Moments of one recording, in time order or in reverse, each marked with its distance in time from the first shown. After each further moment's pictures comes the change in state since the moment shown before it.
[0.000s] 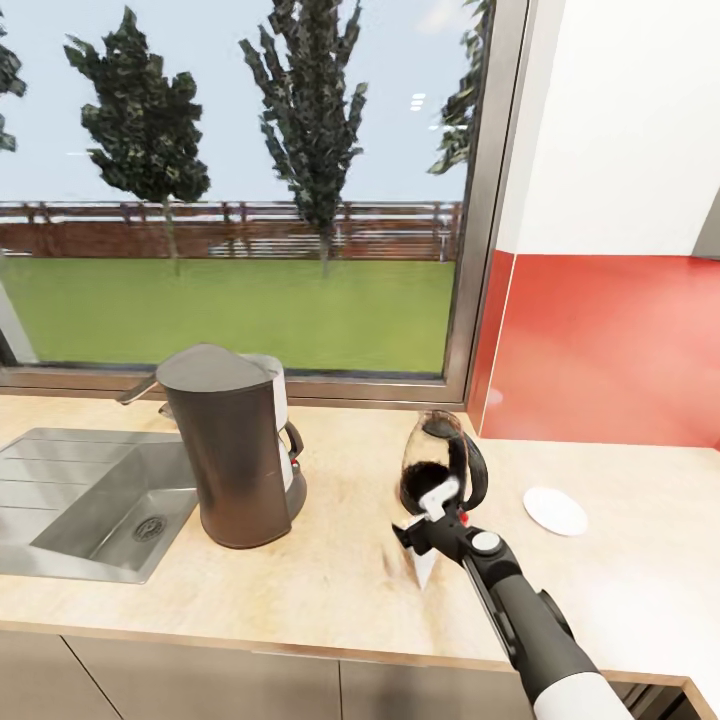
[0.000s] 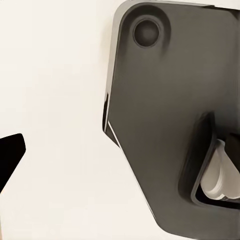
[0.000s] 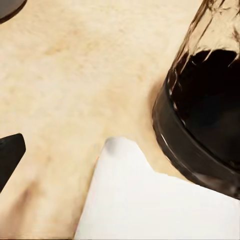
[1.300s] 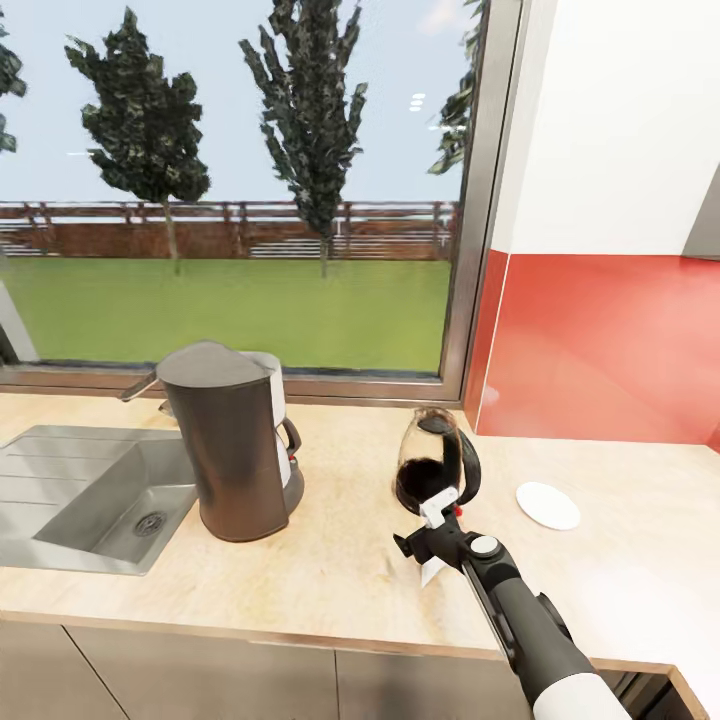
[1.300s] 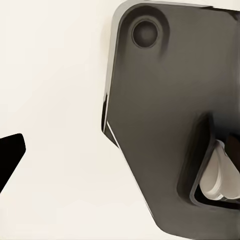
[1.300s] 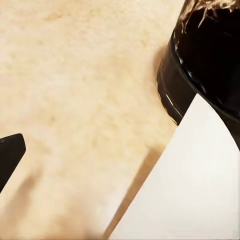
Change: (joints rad) left arm 0.000 -0.002 0.000 -0.002 0.000 0.000 0.000; right arm 0.000 0.000 0.000 0.034 0.001 0.029 0.000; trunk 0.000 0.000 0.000
